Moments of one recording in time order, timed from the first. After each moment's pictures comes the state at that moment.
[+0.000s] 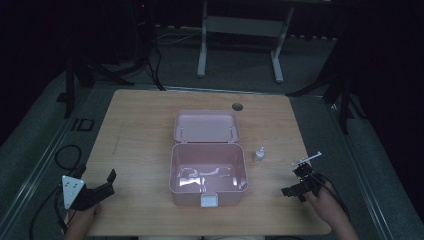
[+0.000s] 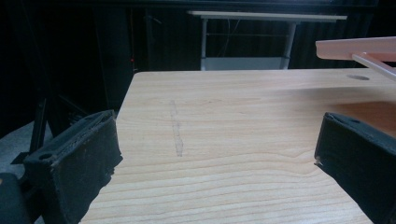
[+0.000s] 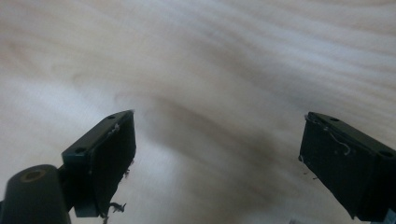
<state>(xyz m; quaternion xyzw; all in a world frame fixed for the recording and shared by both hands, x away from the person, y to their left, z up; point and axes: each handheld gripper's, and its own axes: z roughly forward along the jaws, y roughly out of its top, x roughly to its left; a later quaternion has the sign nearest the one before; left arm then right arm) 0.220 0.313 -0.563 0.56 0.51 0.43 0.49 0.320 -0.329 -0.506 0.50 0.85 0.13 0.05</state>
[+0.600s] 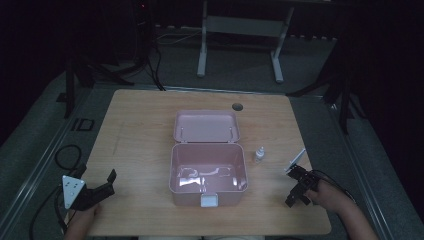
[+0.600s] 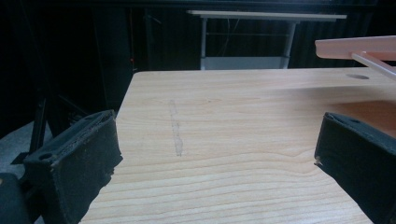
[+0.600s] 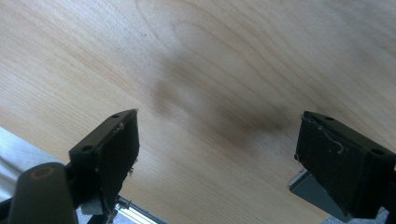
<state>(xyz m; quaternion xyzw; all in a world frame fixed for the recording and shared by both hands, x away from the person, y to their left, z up) 0.220 0.313 -0.563 0.56 0.51 0.43 0.49 0.335 -0.318 -0.507 0.45 0.89 -0.02 -0.08</state>
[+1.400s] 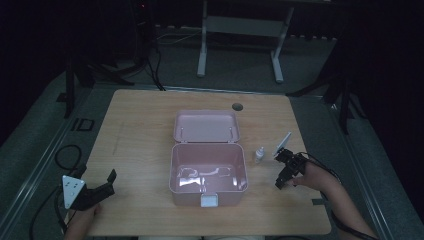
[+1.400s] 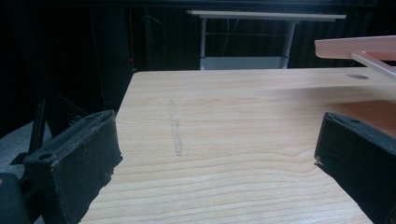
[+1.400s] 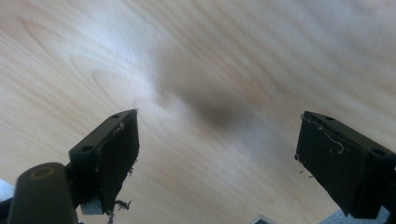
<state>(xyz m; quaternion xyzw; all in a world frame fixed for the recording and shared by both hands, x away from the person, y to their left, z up) 0.220 0.313 -0.563 0.56 0.51 0.43 0.49 0.380 -0.283 -0.493 0.42 0.91 -0.03 -0.03</state>
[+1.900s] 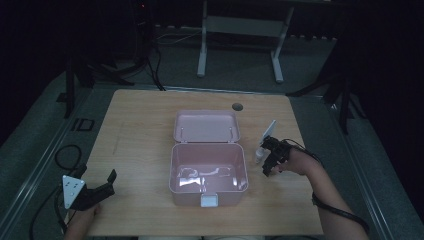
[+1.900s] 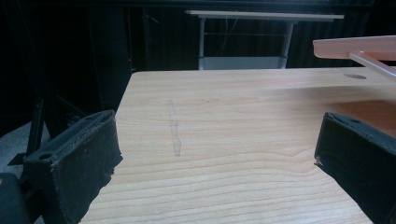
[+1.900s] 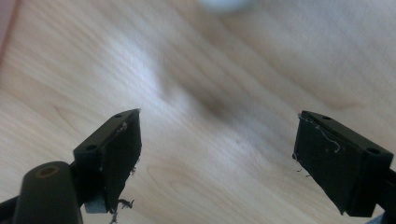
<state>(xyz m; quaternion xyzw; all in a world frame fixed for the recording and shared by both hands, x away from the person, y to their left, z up) 0.220 0.313 -0.563 0.56 0.51 0.43 0.49 0.421 -0.242 -0.490 0.42 0.91 -0.04 -0.03</state>
